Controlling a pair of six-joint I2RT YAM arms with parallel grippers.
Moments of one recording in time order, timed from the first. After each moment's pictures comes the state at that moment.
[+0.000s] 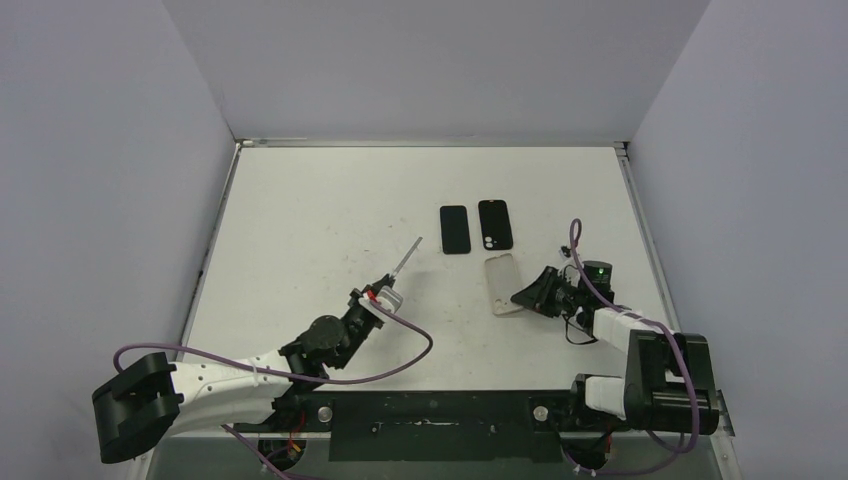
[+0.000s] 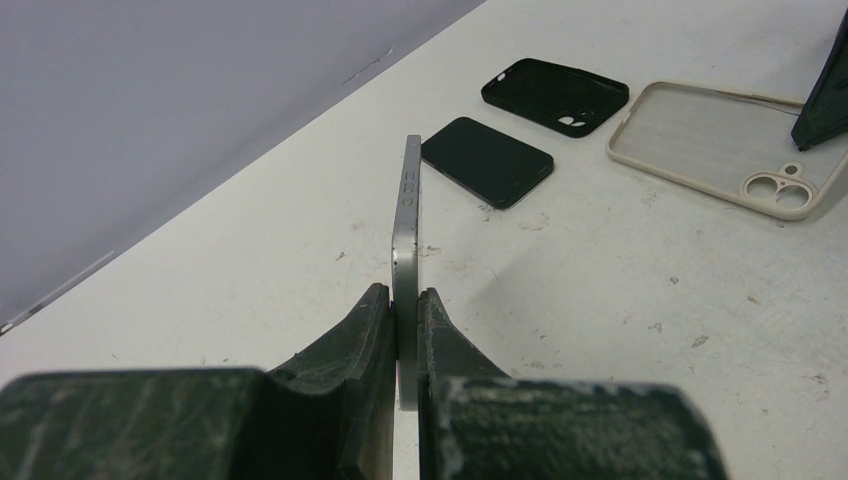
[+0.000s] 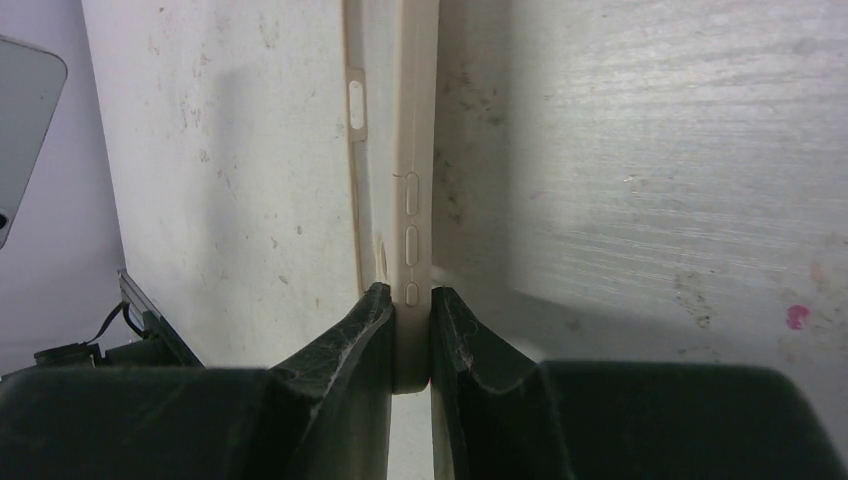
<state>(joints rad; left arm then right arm) -1.10 0.94 0.19 0.81 -0.53 0.35 -0.07 1.25 0.30 0.14 -0.72 0.46</state>
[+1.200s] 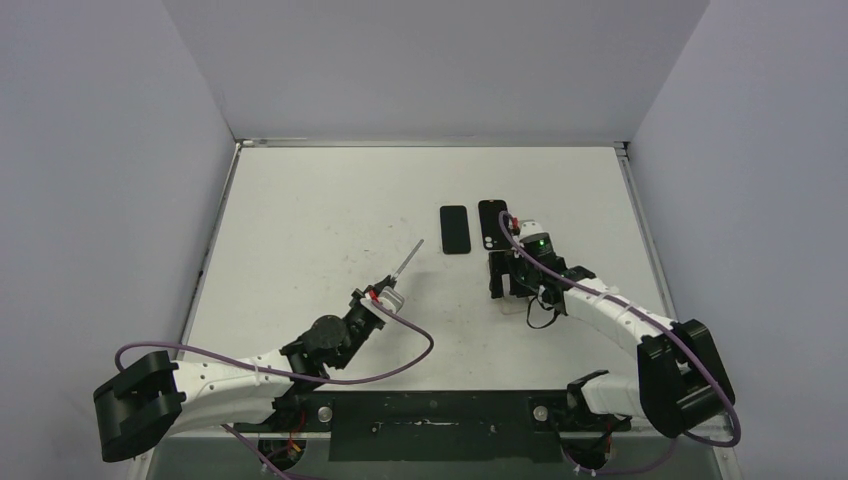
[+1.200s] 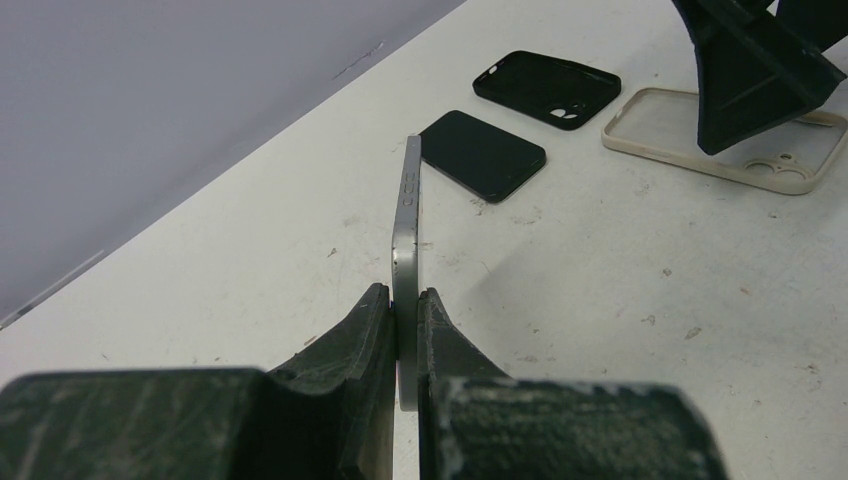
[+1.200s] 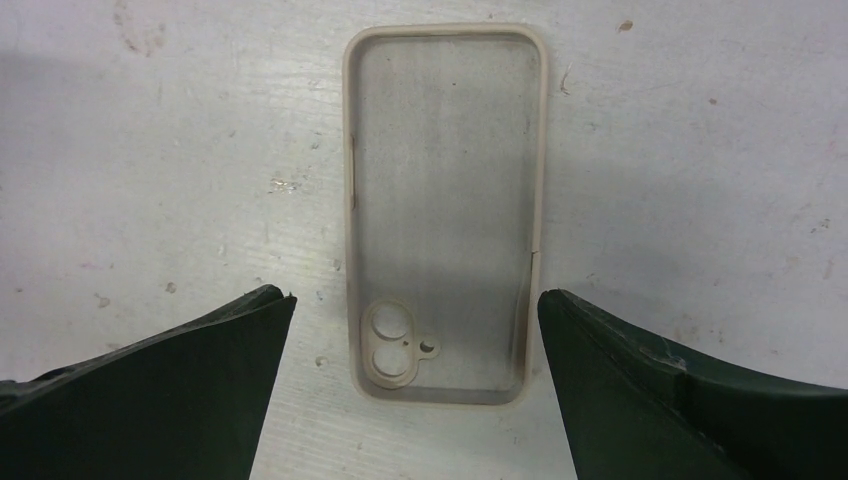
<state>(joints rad) -1.10 0.96 0.19 0.80 -0.51 0.34 0.39 1.25 0.61 -0.22 0.00 0.23</state>
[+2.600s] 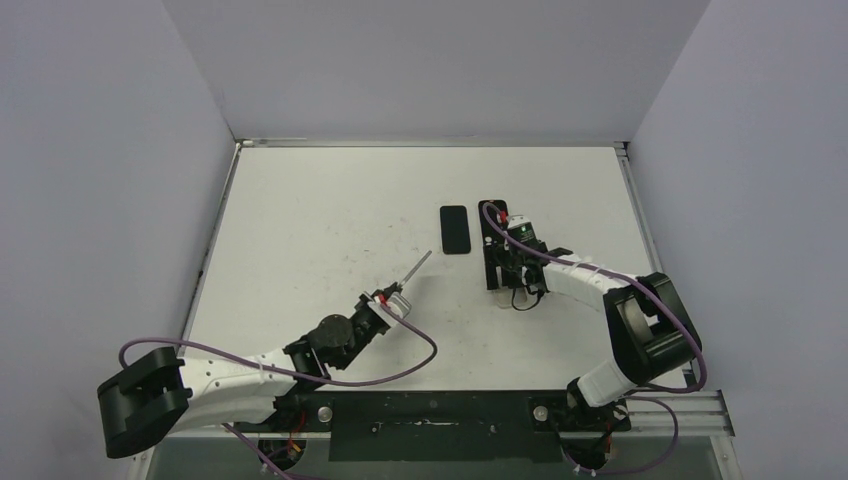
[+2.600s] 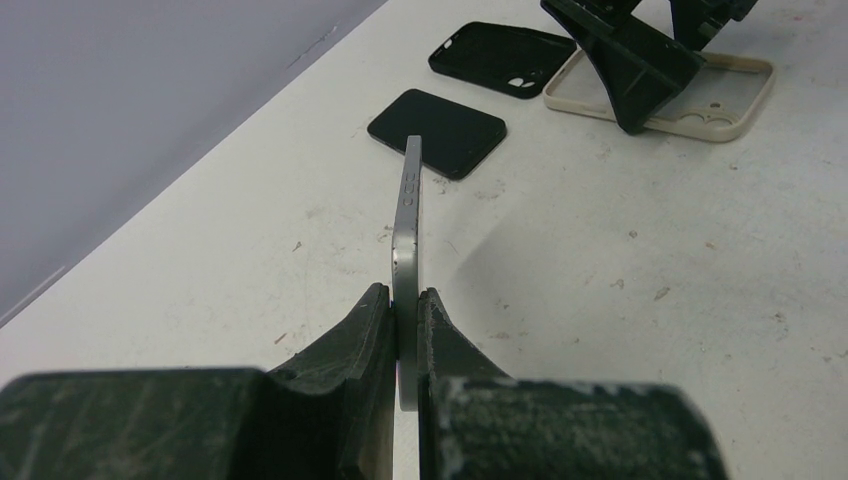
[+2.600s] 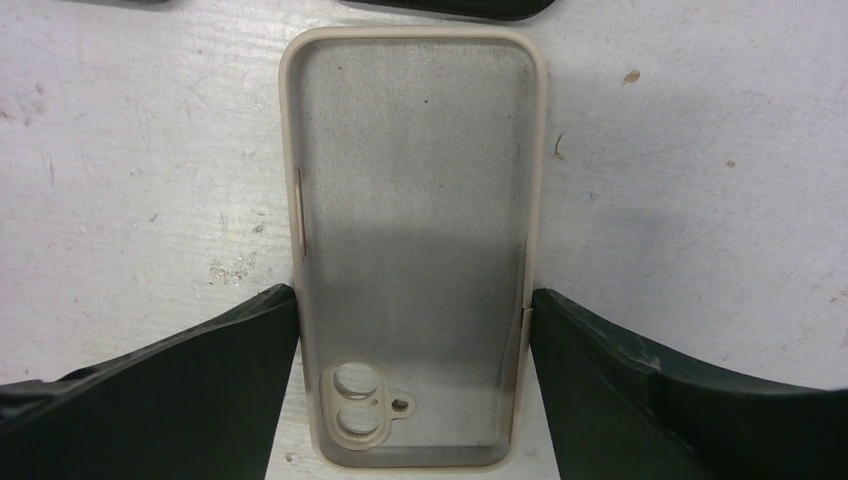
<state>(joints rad) -1.10 0.99 0.19 0.77 -0.44 0.34 0.41 1.54 0.76 -0.23 0.09 0.23</state>
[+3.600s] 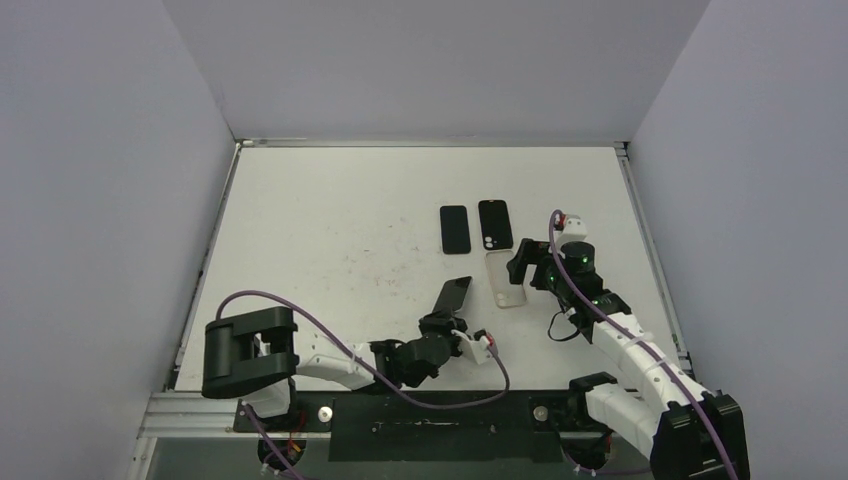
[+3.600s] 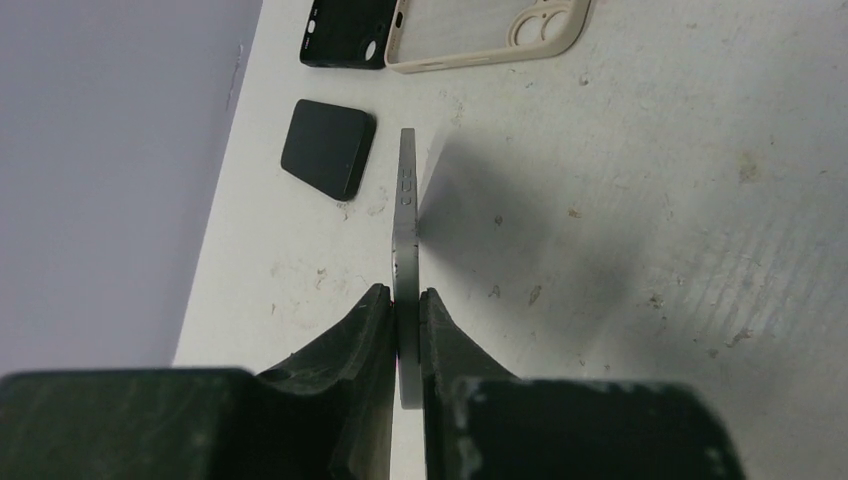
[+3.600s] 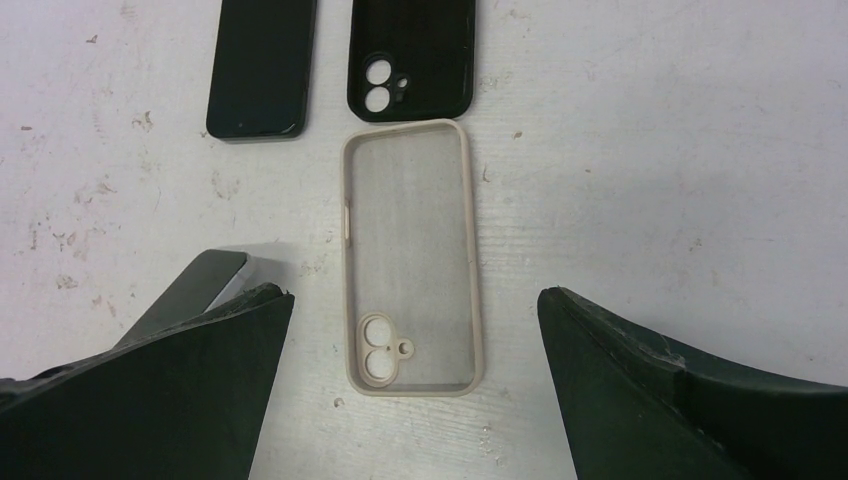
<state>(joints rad) -1.40 1.58 0.59 0.60 -0.68 0.59 0.24 0.96 0.48 -0.08 -0.04 0.31</state>
